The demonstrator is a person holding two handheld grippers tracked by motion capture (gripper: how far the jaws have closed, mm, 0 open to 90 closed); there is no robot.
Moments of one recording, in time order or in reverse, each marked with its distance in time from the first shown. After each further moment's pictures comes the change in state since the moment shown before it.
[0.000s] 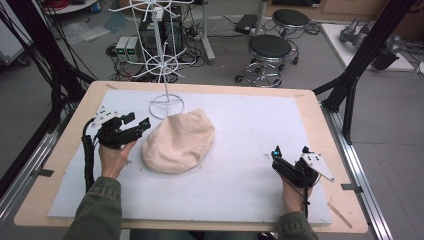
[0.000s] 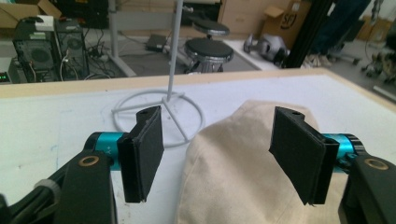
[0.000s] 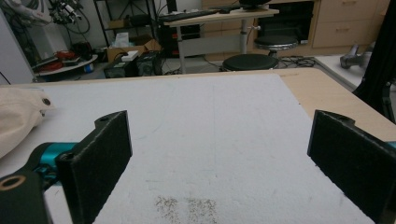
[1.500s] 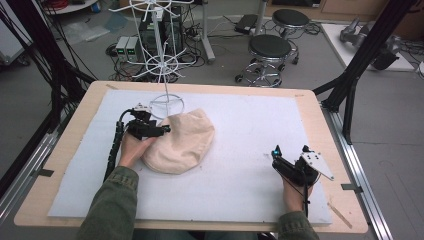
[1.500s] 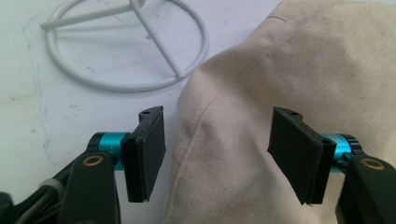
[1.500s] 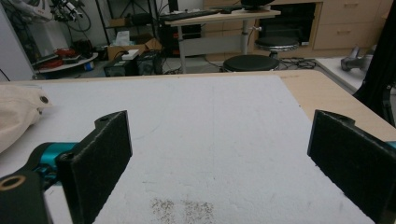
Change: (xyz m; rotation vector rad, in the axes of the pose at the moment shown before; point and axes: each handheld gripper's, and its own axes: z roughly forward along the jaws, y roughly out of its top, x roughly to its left) left arm 0.005 -0.022 0.094 0.393 -0.020 0.002; right arm -0.002 0.000 0.003 0.007 0.008 -0.012
